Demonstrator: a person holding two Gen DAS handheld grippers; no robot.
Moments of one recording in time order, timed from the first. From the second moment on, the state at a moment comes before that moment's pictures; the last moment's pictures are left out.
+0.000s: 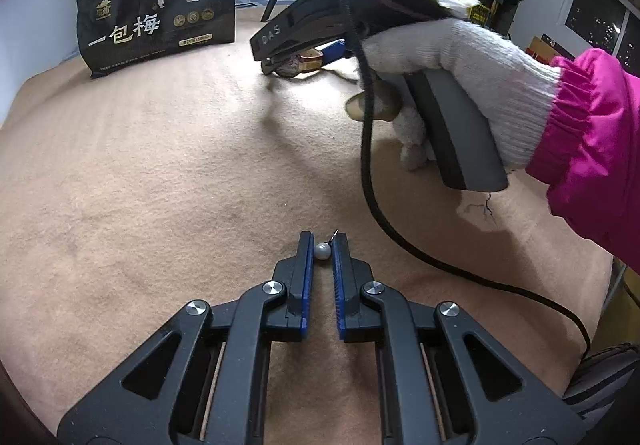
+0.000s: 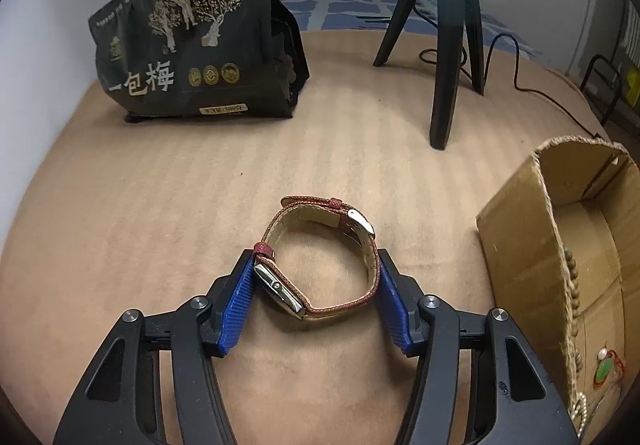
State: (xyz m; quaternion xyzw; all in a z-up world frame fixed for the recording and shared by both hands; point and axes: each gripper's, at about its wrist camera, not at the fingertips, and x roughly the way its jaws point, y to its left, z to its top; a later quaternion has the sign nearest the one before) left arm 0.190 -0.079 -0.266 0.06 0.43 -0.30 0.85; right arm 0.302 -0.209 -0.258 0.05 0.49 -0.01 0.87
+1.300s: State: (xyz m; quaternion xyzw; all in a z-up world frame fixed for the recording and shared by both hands) left arm 0.164 -0.068 -0.191 0.04 0.39 -0.24 0.89; right arm 0.144 -0.279 -0.133 0.04 0.40 0.04 0.91
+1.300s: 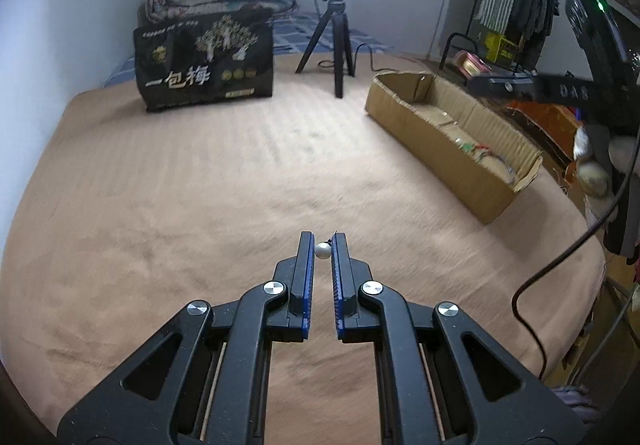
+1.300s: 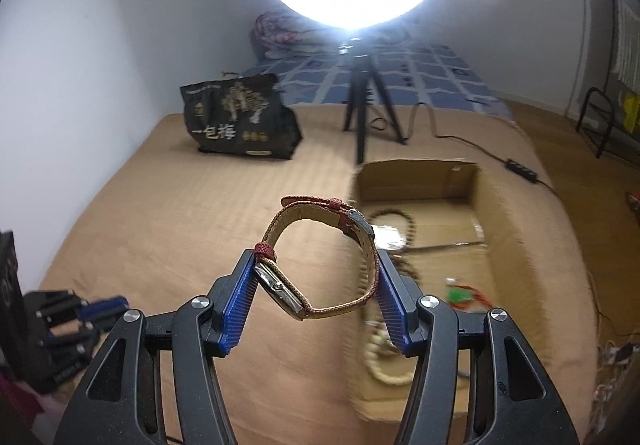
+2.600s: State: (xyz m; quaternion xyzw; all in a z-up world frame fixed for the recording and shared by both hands) left arm 0.186 -0.265 -0.148 0.02 0.35 -0.34 0.87; right arm 0.148 -0.402 -0.133 0.05 0.40 -0.01 0.92
